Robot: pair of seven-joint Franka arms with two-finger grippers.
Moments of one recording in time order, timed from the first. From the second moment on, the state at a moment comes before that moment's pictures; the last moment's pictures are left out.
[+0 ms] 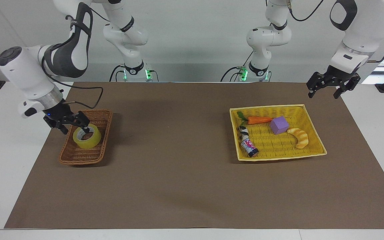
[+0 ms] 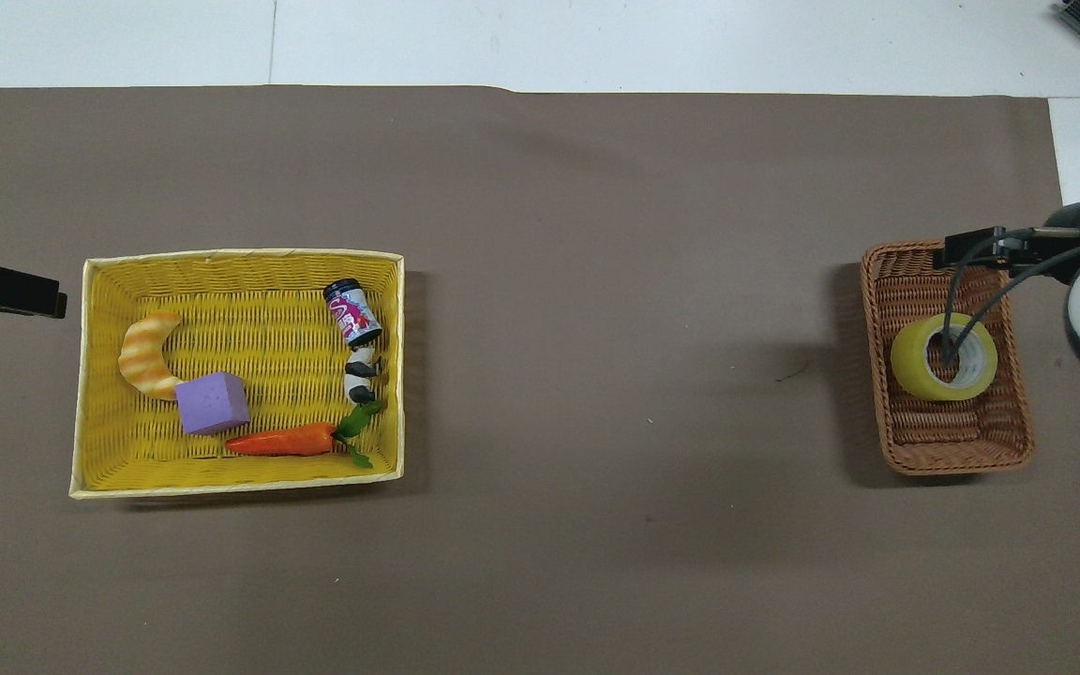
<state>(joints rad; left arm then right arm) 0.06 -0.04 -0.08 -1.66 0.01 1.67 0.09 -0.11 0.14 -0.02 -1.76 0.12 2.01 -0.05</state>
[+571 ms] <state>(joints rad) 0.06 -0.04 -0.08 -1.66 0.01 1.67 0.09 0.02 -0.02 -0.02 -1.75 0.05 1.81 0.23</state>
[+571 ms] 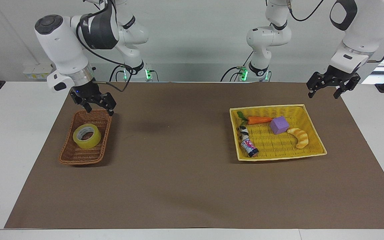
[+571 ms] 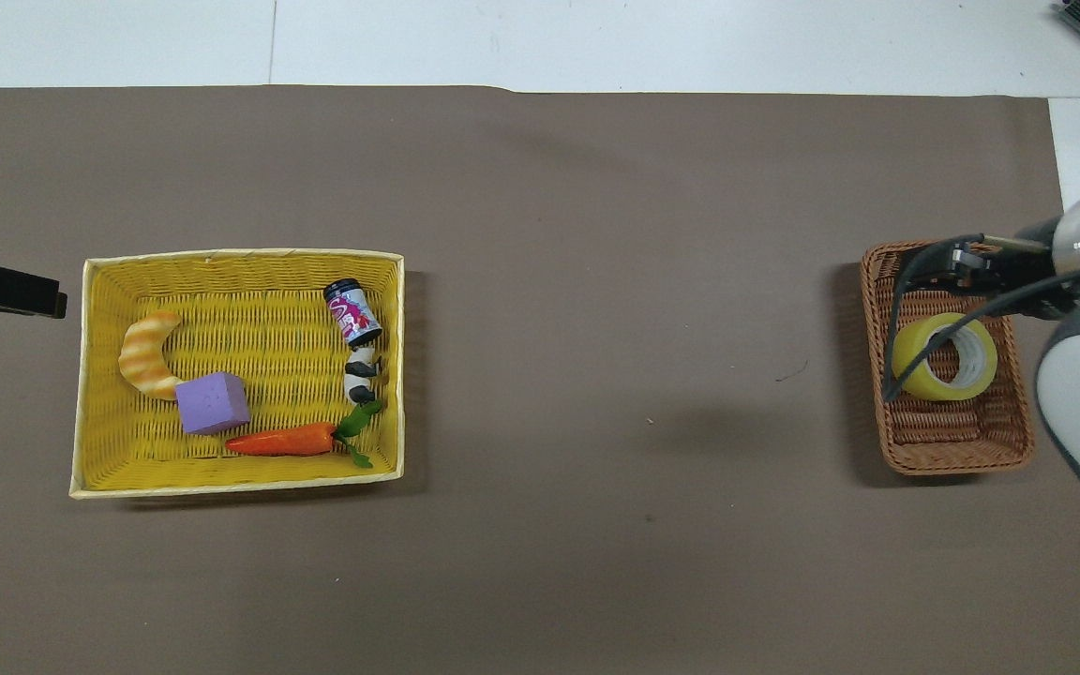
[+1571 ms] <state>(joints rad) 0.06 -0.04 -0.08 -1.66 0.01 1.67 0.09 0.01 -0.09 -0.02 -1.58 0.00 1.51 0.22</state>
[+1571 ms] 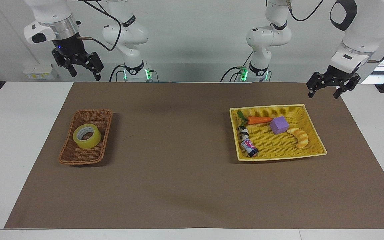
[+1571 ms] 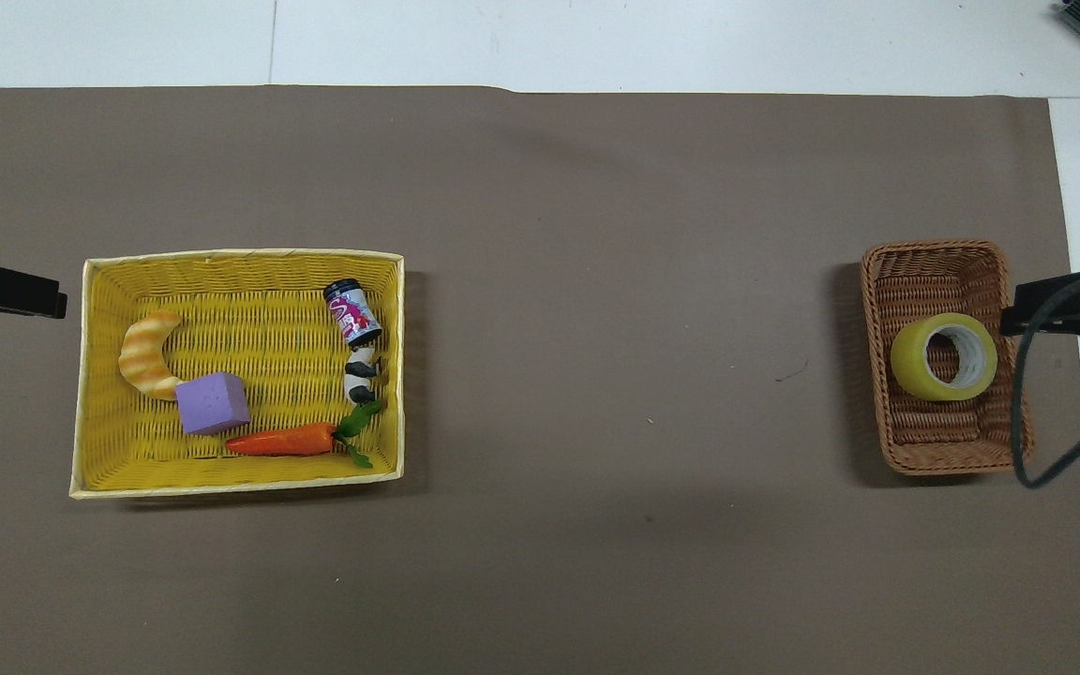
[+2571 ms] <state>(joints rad) 0.06 -0.04 -0.08 -1.66 0.01 1.67 0.09 0.01 -0.08 -0.02 -1.53 0.00 1.40 0.15</state>
